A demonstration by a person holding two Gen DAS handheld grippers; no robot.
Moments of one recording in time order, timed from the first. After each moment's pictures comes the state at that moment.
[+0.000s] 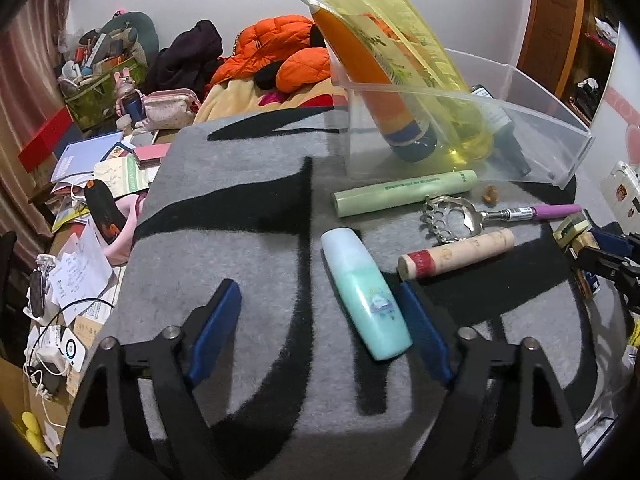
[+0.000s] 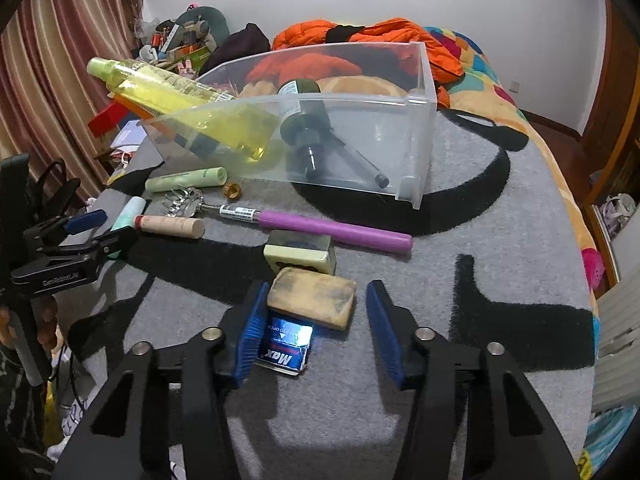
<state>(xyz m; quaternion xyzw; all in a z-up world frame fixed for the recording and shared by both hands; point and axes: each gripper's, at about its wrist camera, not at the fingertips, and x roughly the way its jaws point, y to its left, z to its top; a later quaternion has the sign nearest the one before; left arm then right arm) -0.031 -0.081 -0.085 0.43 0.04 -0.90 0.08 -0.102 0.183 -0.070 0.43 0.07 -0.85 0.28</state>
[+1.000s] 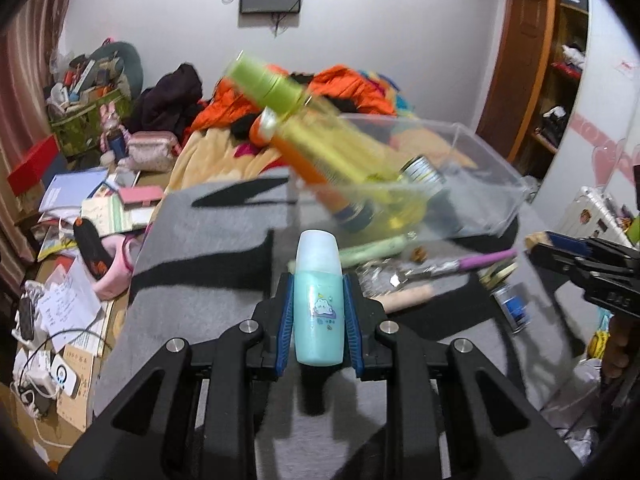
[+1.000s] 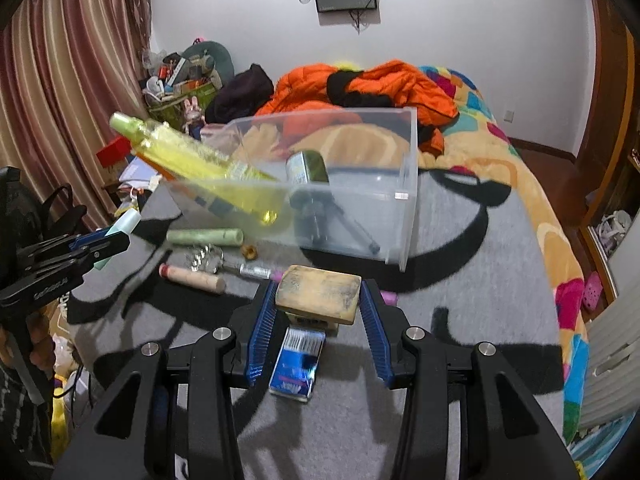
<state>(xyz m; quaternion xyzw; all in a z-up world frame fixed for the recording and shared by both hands) -0.015 -0.061 -0.022 0.36 0.05 -0.93 0.03 -0.098 0.187 -0.021 0.37 0.05 -0.88 0.29</state>
